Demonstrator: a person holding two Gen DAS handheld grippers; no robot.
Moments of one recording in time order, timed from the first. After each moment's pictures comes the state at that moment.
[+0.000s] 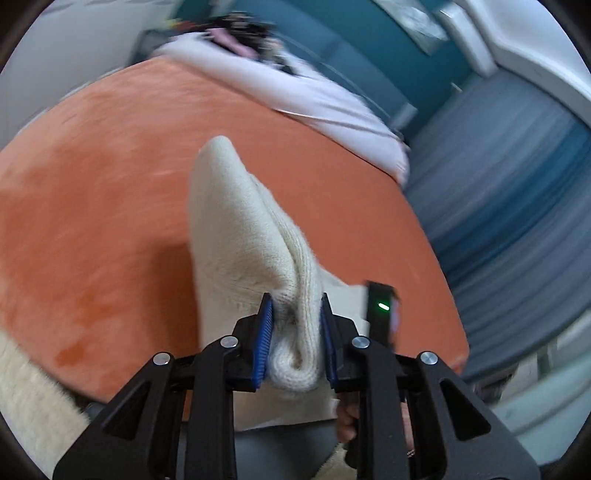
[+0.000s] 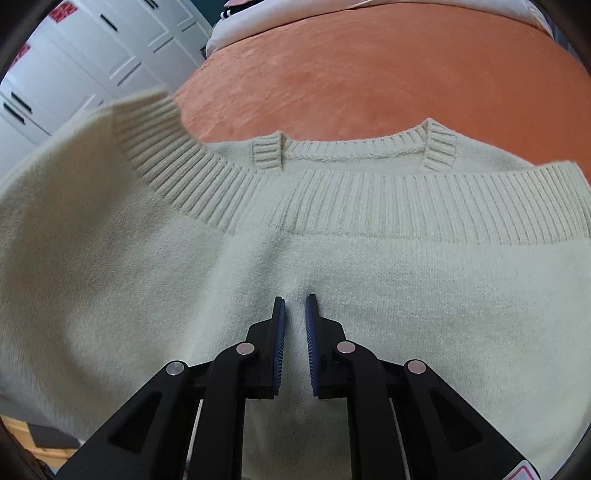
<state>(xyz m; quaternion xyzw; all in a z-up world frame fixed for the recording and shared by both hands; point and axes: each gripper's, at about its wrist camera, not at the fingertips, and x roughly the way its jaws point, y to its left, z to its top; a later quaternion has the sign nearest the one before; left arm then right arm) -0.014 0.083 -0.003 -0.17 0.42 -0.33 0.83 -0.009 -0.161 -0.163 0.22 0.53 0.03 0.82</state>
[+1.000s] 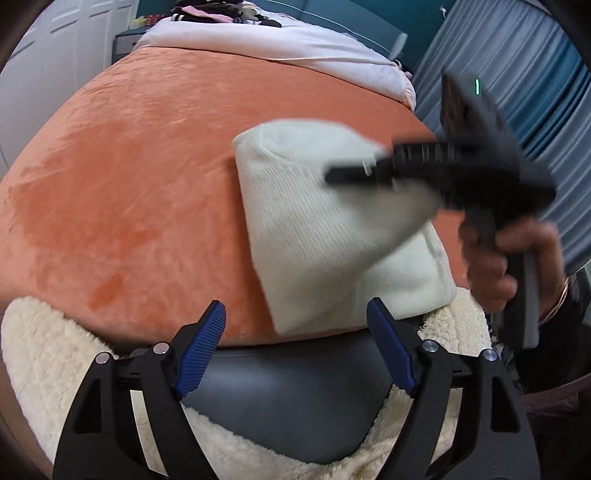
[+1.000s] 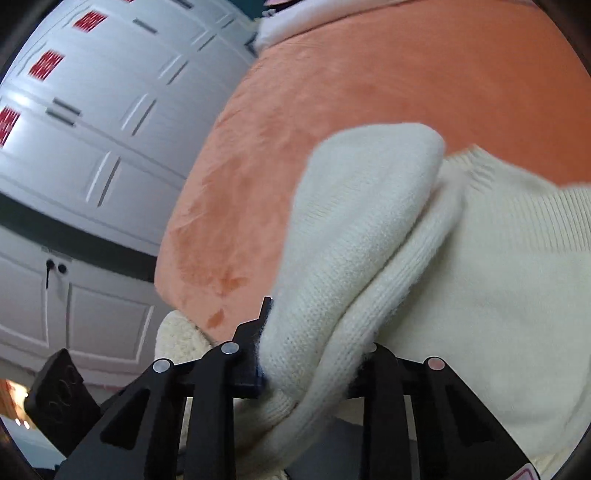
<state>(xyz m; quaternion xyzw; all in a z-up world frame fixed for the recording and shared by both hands) -0.084 0.110 -0.054 -0.05 0.48 -0.30 0.82 -0.003 -0.116 -0.074 0.22 0.53 0.15 0.80</state>
